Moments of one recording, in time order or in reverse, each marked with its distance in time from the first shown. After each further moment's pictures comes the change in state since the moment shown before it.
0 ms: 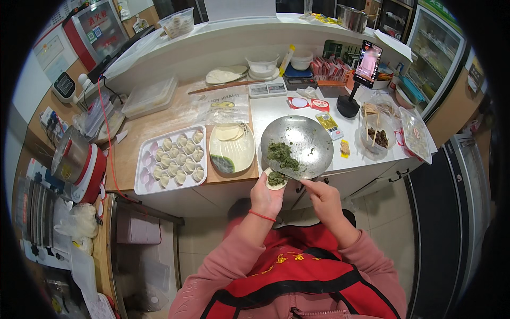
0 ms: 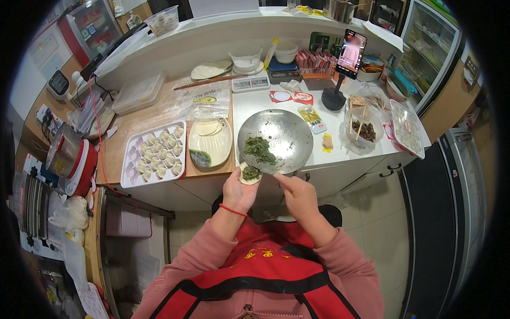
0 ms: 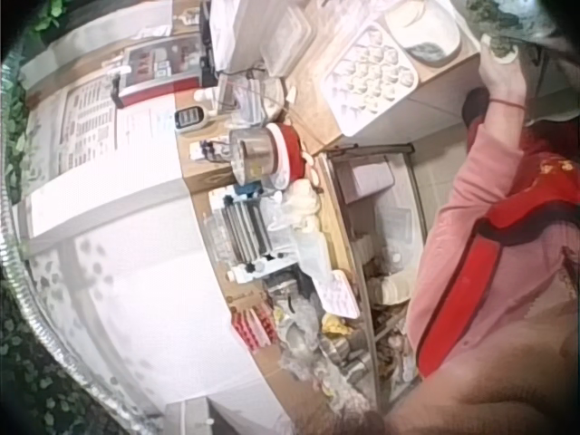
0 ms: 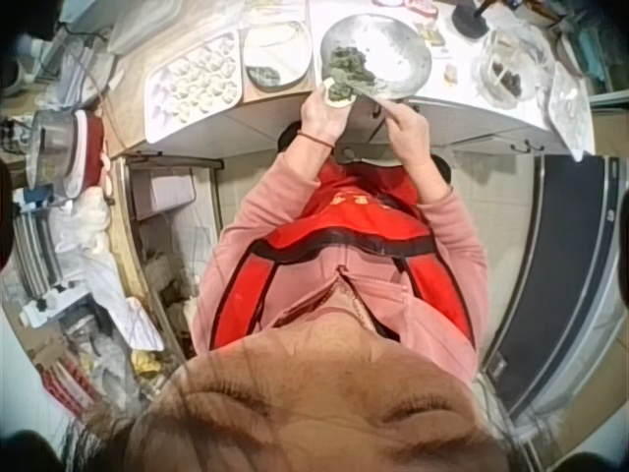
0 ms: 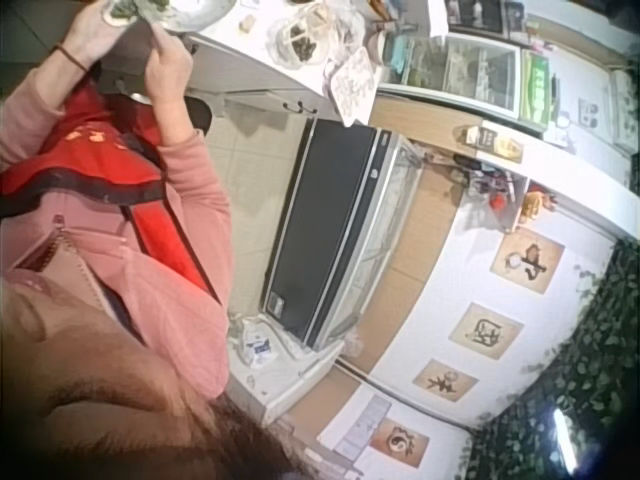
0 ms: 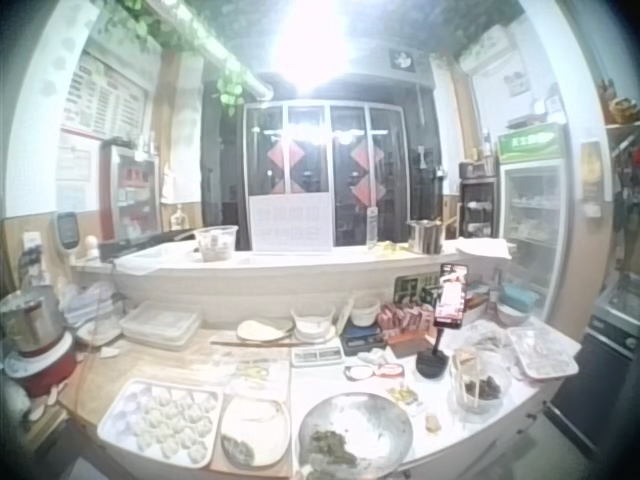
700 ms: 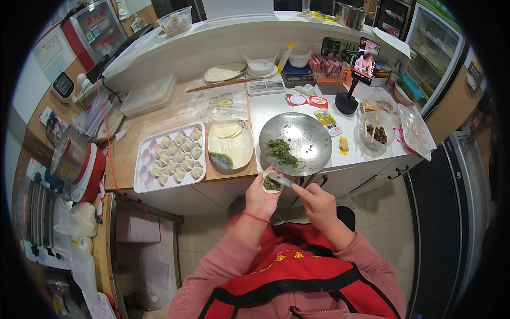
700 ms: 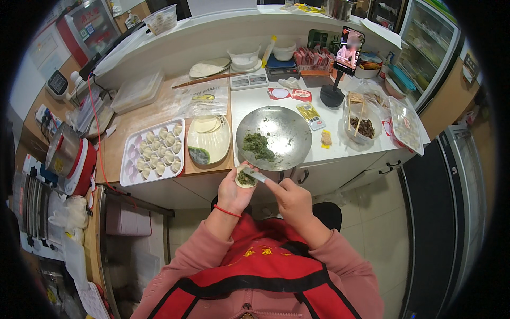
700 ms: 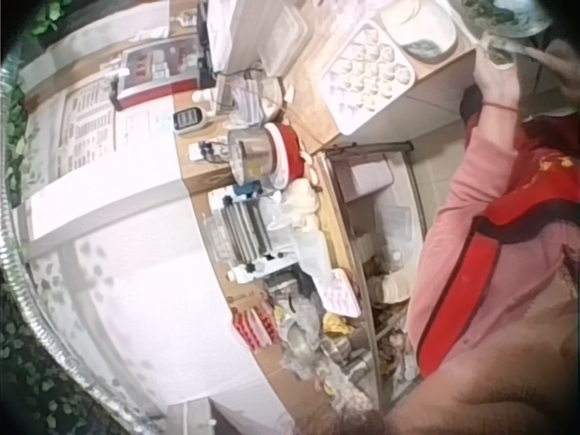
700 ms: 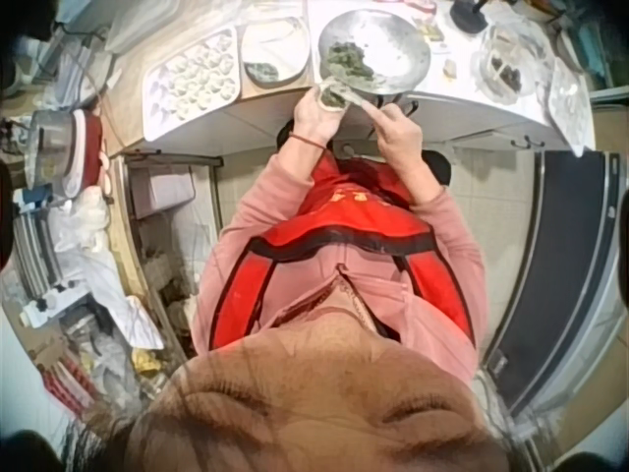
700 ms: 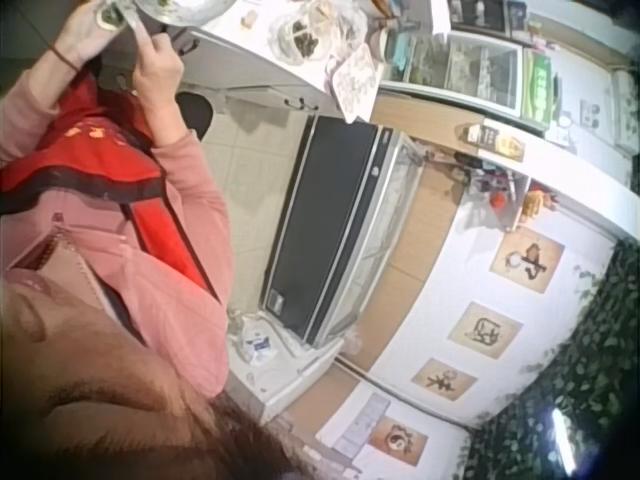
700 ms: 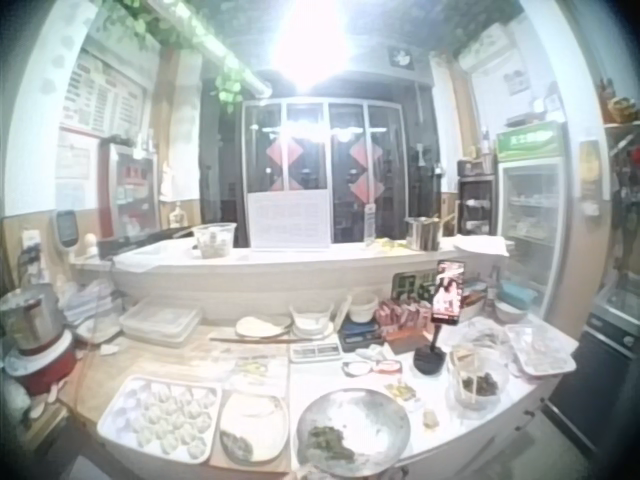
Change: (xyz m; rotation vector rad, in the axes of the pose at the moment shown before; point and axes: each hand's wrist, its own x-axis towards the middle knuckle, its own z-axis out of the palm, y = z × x) left_hand -0.001 0.008 -0.024 -0.006 0.025 -0.075; right_hand -0.019 -0.016 0.003 -0.174 0.008 -0.209
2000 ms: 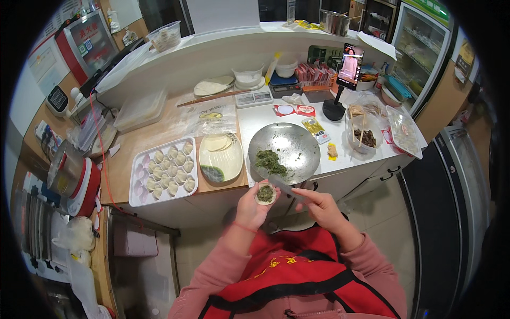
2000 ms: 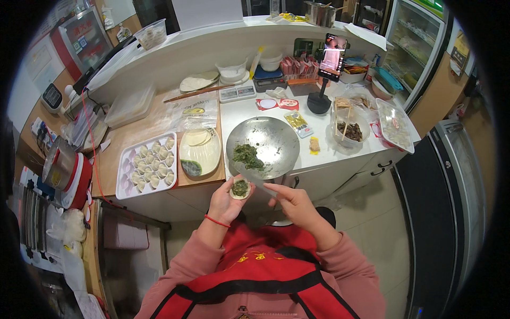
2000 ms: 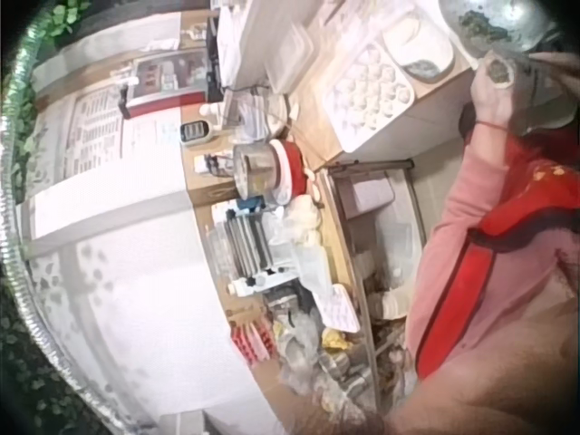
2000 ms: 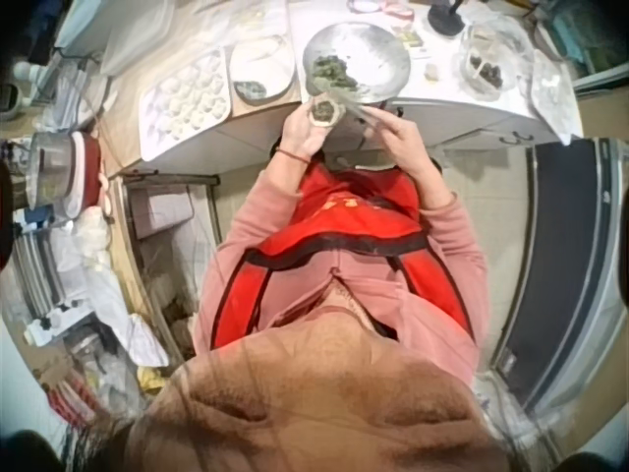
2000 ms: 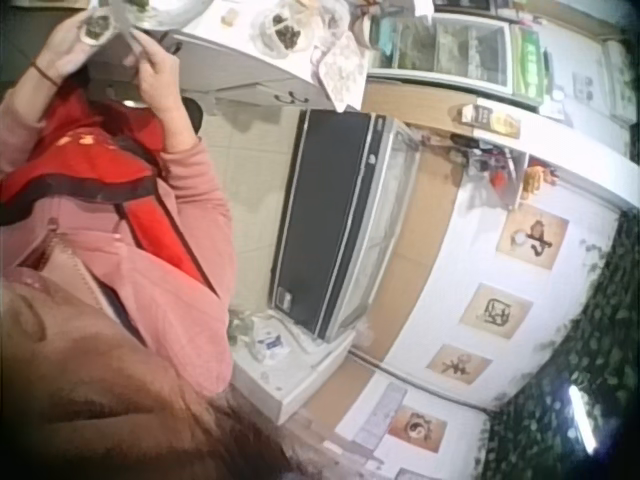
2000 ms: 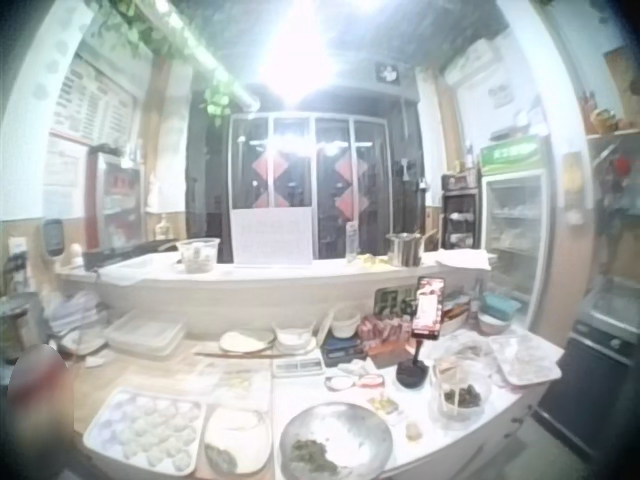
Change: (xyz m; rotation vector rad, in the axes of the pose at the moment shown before) left_hand -0.011 0.008 0.003 0.156 -0.078 -0.118; right_hand 0.009 0.011 -0.040 0.835 -0.281 0.526
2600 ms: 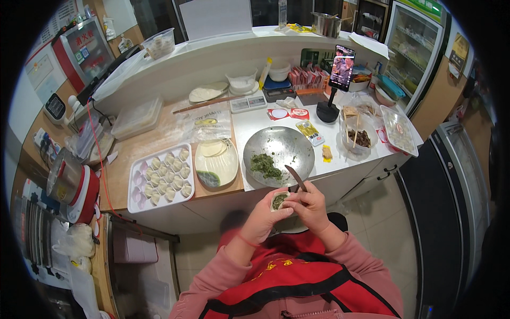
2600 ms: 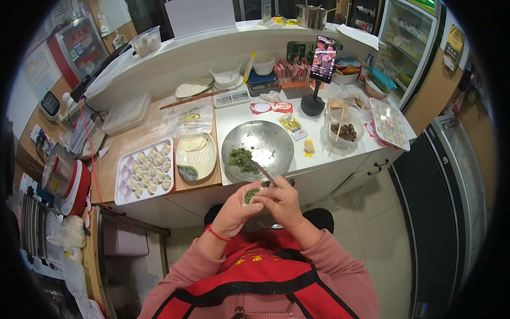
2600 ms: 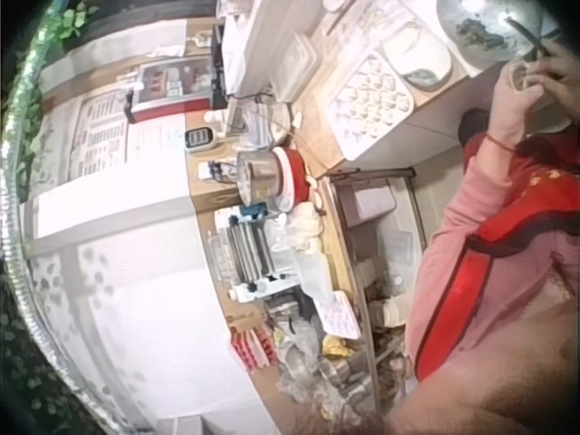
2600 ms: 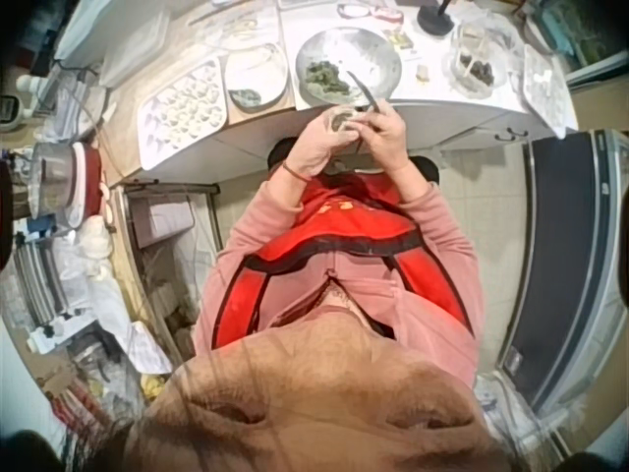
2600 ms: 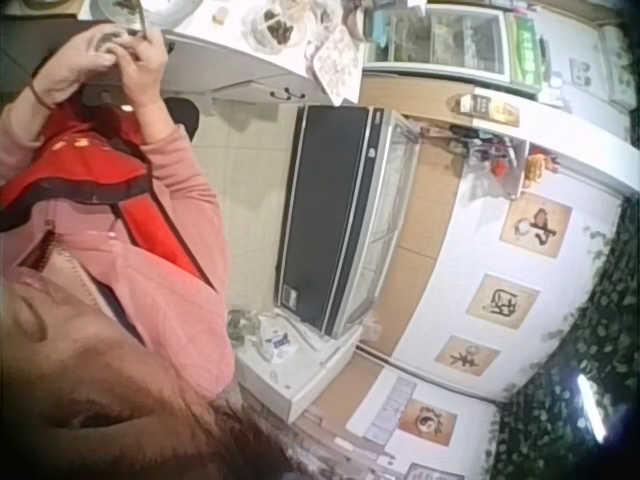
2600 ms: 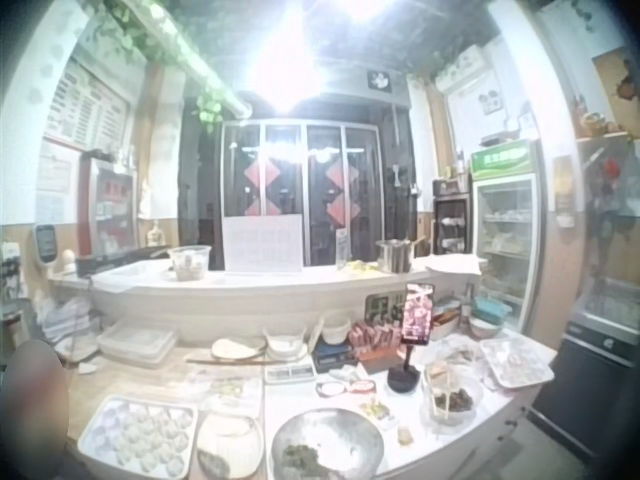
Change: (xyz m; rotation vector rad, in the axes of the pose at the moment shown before) left_hand -0.044 -0.015 0.040 0.599 -0.395 0.029; right_hand 0.019 0.012 0.022 -0.288 0.322 -0.550
